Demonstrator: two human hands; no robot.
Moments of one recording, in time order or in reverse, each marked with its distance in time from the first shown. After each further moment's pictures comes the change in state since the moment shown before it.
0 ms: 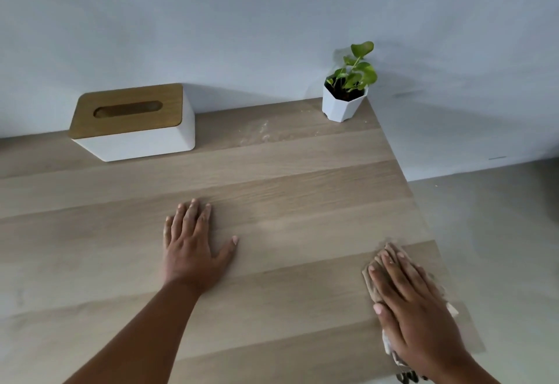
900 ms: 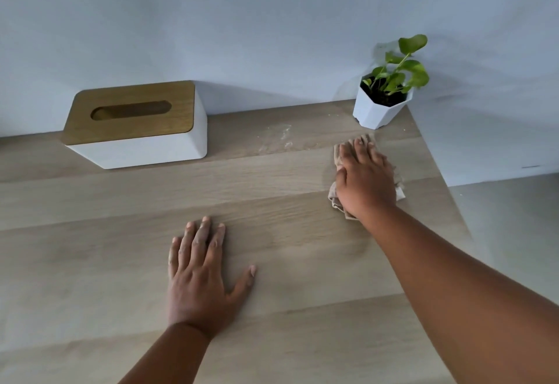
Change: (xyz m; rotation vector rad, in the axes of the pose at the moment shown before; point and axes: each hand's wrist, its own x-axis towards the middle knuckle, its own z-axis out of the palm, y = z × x) left_hand 0.002 -0.004 0.004 0.022 0.031 0.036; right_hand 0.314 -0.035 0.010 -0.008 -0.055 0.296
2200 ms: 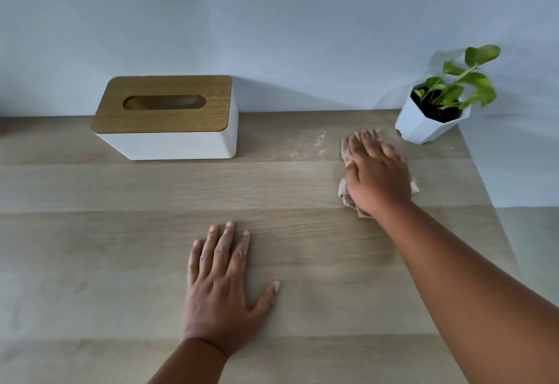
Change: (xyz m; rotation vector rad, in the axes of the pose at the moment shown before) left_hand 0.001 -0.001 0.002 -0.017 0.005 0.010; right_hand 0.045 -0.039 0.001 -0.049 0.037 -0.115
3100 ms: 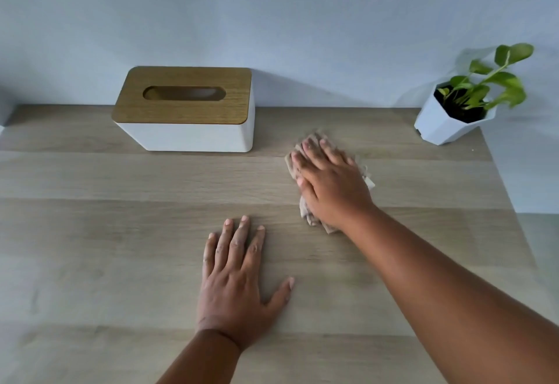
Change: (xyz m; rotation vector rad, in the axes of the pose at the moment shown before) left_hand 0.000 0.000 0.002 -0.016 -0.005 -0.011; right_hand -0.018 -0.085 0.007 0.007 -0.056 -0.419
